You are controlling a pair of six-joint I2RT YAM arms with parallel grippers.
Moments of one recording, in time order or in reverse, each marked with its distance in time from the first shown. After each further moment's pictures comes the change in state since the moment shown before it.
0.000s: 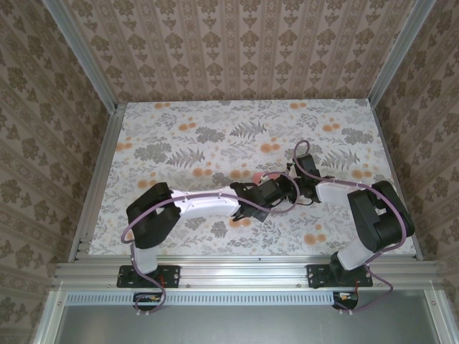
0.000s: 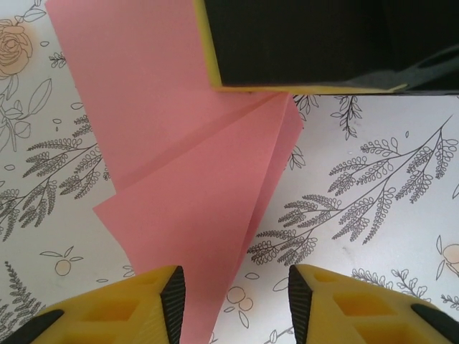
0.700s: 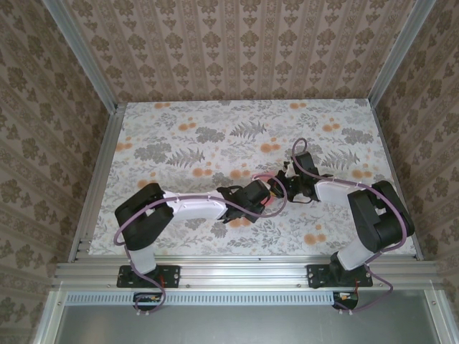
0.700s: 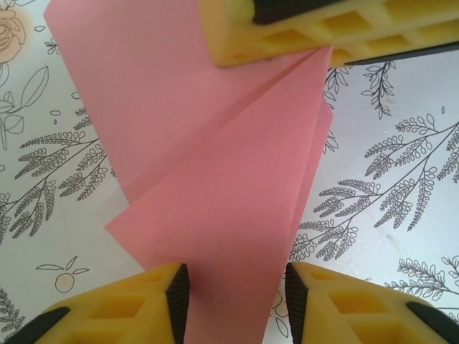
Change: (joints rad) left arm 0.055 -0.080 -0.200 0.225 0.070 0.102; right arm 0.010 0.000 0.029 -0.006 -0.047 0.012
